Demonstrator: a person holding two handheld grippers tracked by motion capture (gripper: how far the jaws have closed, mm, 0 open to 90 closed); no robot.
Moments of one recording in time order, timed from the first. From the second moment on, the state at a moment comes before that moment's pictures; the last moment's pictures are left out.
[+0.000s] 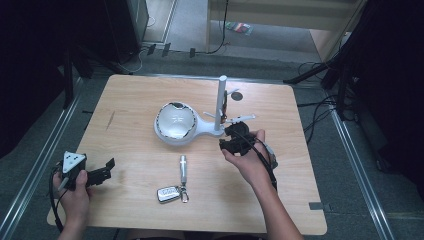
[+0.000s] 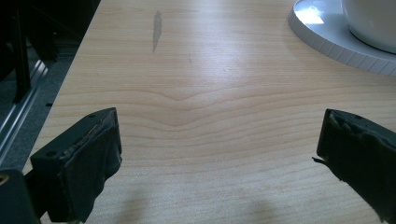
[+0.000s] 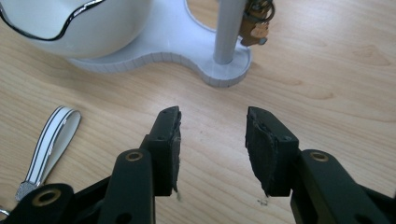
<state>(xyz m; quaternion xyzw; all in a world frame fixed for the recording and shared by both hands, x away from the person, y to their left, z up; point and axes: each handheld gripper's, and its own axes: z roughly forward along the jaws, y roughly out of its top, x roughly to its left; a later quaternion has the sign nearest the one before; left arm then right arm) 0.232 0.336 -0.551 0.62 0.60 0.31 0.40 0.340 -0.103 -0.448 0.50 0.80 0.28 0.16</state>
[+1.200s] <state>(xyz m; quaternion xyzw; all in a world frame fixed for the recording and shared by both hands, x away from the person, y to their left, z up) 0.233 0.335 -0.551 0.62 0.60 0.31 0.39 0.323 -0.042 -0.482 0.48 0.84 0.22 0.09</state>
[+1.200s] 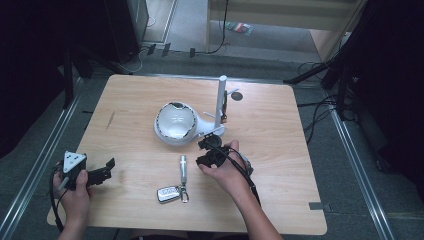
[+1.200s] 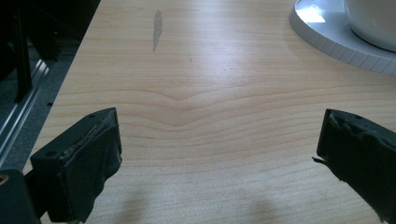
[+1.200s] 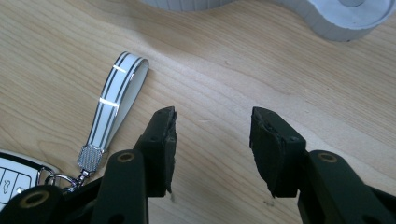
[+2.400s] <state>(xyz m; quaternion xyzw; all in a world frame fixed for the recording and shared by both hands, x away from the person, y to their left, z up) 0.233 0.335 -0.551 0.63 0.60 0.31 0.39 0.311 0.007 -0.505 0.45 0.87 0.20 0.05</state>
